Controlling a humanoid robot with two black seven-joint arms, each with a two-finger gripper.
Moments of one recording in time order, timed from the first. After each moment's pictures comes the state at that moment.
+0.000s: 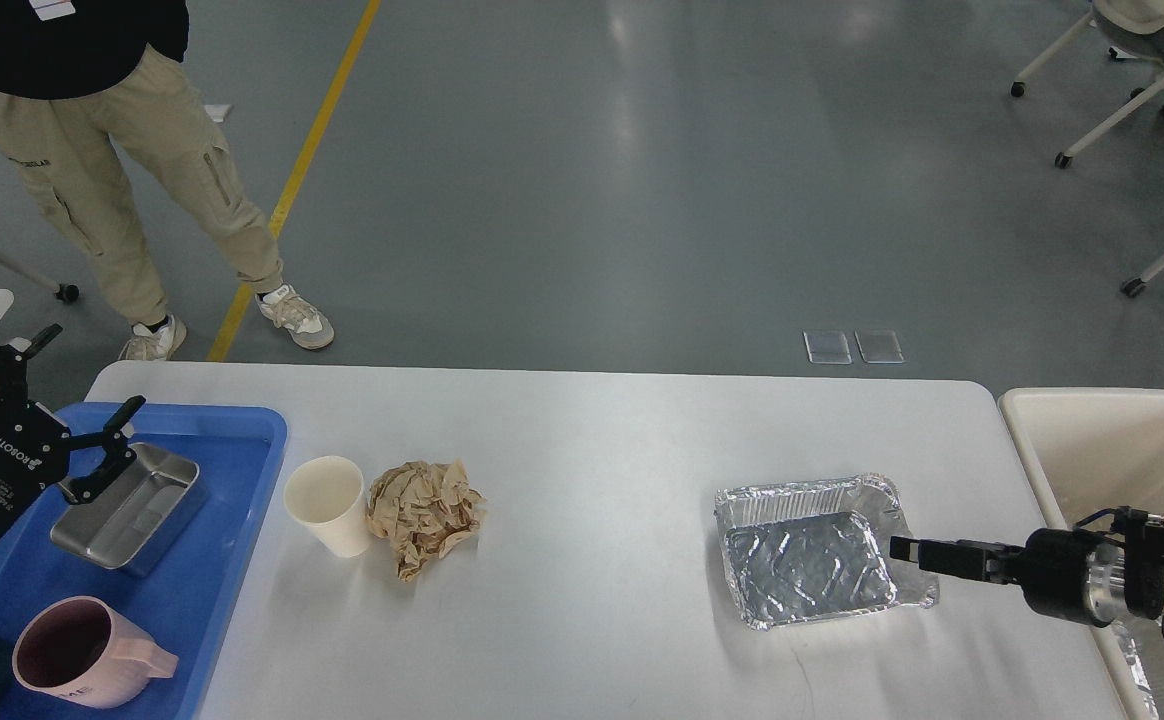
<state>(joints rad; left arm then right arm) -0.19 0.45 -1.53 -0.83 0.33 -0.76 0.07 0.52 -0.74 0.29 0.93 -1.38 0.19 0.61</state>
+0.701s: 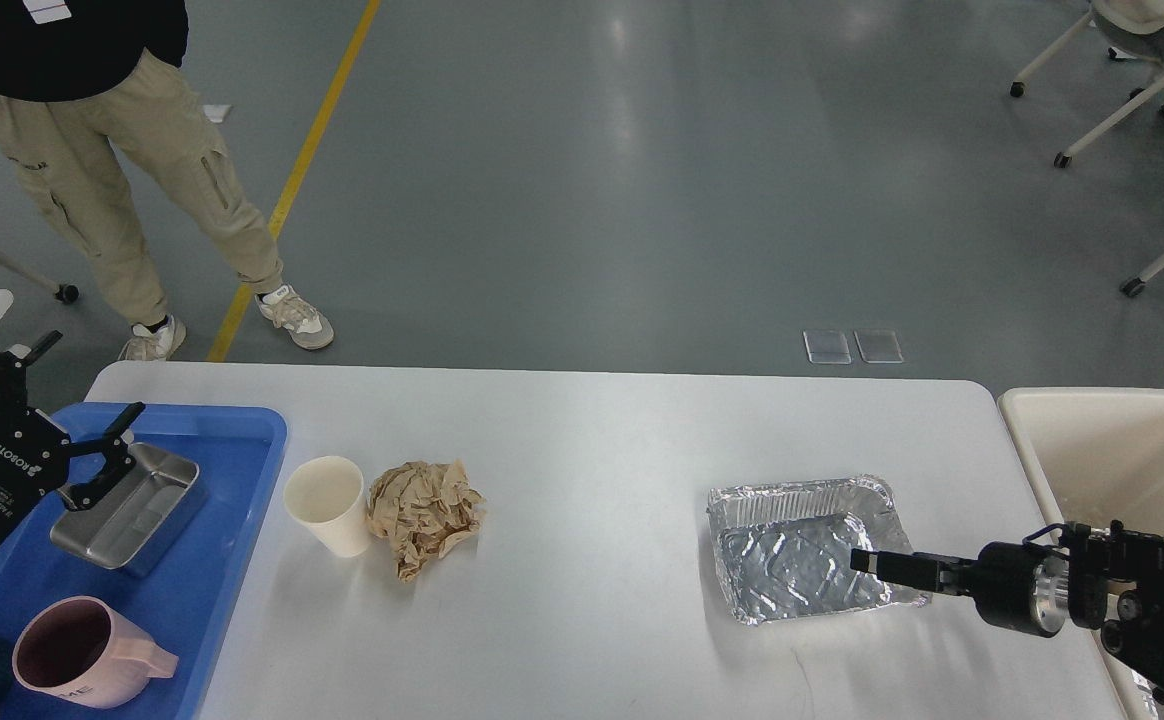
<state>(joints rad) -0.18 0.45 -1.53 -0.83 0.33 -0.76 0.07 0.51 -0.61 0.28 0.83 -1.38 0.19 0.61</state>
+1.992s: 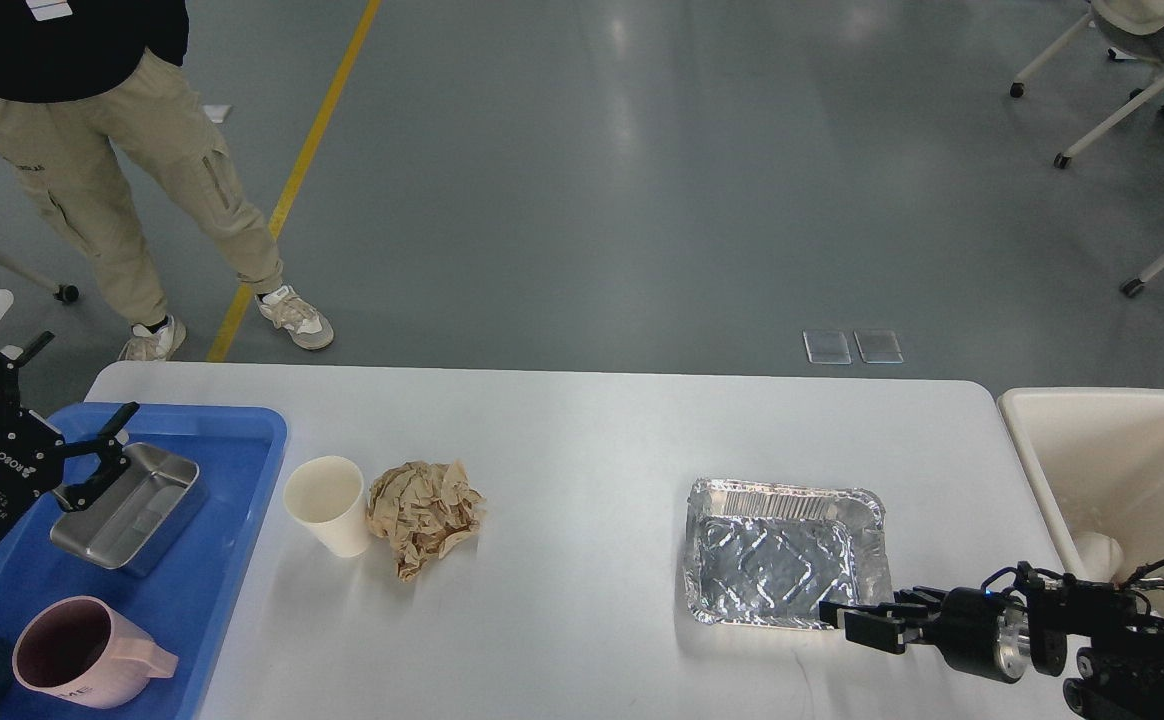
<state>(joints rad) -0.17 0.45 -1.55 -0.83 0.33 -0.76 0.06 0.52 -0.52 0.03 0.75 -1.38 -0.08 0.68</state>
